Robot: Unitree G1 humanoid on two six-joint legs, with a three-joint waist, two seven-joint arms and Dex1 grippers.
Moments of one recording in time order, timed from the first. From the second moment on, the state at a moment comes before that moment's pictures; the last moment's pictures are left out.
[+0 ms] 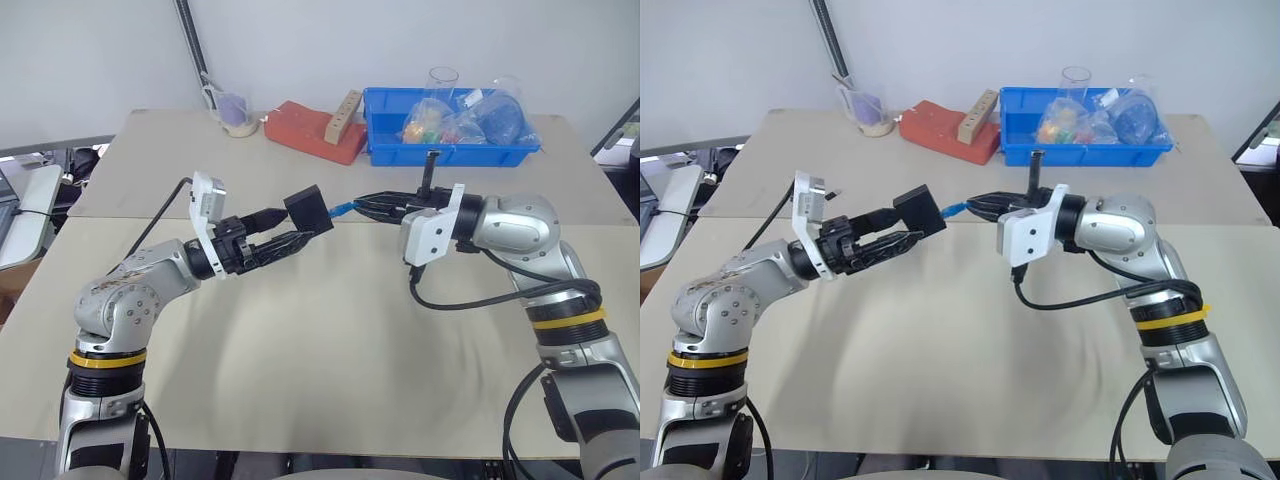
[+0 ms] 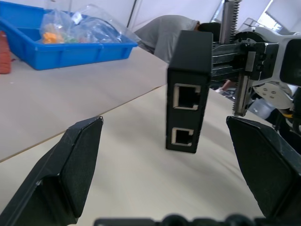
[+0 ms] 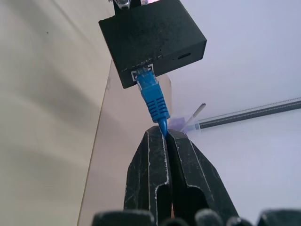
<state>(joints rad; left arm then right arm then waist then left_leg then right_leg) -0.44 0.54 0.13 -0.22 -0.86 0.80 -0.76 -0.70 -0.64 0.18 0.08 -0.17 -0.53 0.87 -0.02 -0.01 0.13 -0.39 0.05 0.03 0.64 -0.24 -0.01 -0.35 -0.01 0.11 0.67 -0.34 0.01</state>
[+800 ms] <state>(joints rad) -0.52 0.62 0.03 -0.20 -0.73 0.71 -0.97 -0.73 -0.71 0.22 -0.01 0.15 -0.15 1.18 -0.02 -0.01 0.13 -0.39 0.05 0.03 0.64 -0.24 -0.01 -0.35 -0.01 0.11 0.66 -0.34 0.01</state>
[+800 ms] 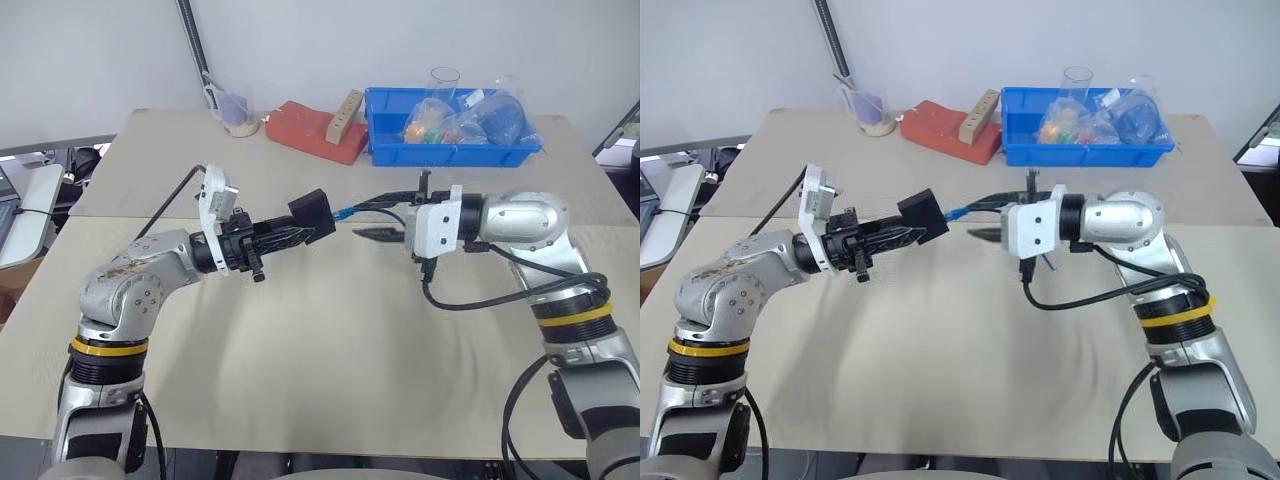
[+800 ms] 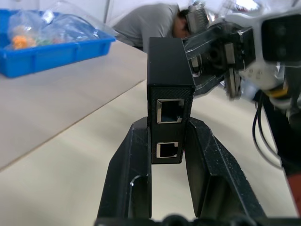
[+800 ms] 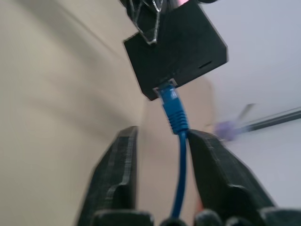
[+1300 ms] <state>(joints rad) -0.58 0.65 -0.07 -0.15 -0.62 0.57 -1.21 -0.86 -0.75 0.21 -0.08 0.50 0.73 1.30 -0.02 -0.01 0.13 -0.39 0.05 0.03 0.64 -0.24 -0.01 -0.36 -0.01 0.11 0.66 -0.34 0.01</state>
